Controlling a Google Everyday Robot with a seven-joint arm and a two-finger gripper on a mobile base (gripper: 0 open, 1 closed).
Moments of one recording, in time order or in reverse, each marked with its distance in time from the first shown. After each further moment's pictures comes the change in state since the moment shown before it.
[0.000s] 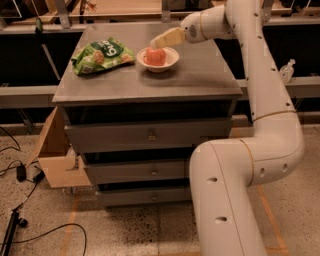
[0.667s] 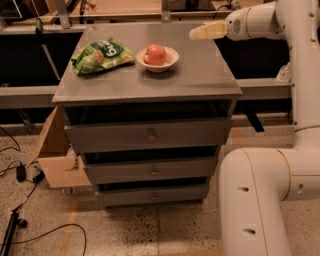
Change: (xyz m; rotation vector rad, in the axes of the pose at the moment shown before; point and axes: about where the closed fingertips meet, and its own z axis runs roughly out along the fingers) arm 0.023 -0.062 -0.117 0.198 -0.029 0.166
